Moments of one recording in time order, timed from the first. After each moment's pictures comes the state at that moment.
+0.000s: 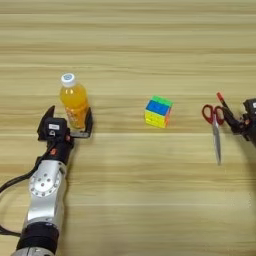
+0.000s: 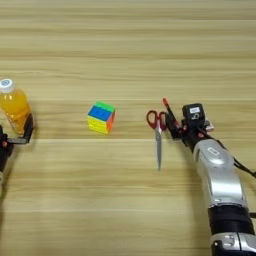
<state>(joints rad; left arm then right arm) -0.09 0.13 0.14 0.49 -0.10 -0.51 -0.19 -0.21 -0.31 -0.14 0.24 0.11 0.15 0.28</state>
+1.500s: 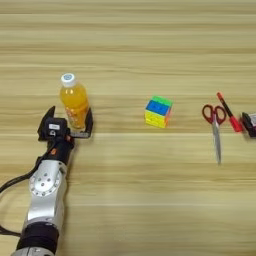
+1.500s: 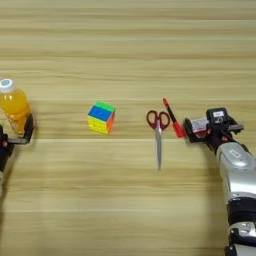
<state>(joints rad) -0.09 0.13 0.14 0.49 -0.10 -0.50 -0.19 -0.28 -0.42 -0.20 0.53 0.06 0.02 0.27</state>
